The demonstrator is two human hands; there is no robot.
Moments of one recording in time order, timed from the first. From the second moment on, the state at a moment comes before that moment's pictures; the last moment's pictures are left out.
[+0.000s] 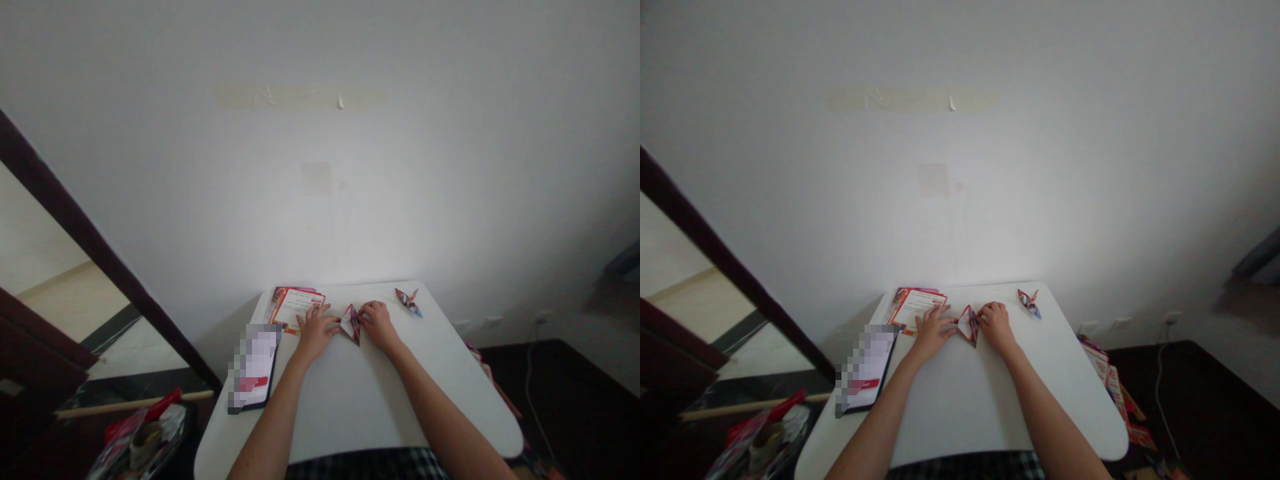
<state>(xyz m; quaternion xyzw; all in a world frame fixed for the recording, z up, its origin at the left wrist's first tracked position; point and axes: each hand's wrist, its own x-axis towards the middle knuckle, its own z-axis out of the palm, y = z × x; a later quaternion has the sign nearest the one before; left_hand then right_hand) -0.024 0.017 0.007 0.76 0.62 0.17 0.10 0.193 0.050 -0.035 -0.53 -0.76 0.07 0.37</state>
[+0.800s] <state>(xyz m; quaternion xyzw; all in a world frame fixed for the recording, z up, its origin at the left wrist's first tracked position) -0.010 0.014 0.002 0.74 0.63 0.23 0.07 0.186 0.044 -0.031 -0.52 -0.78 0.07 0.34</state>
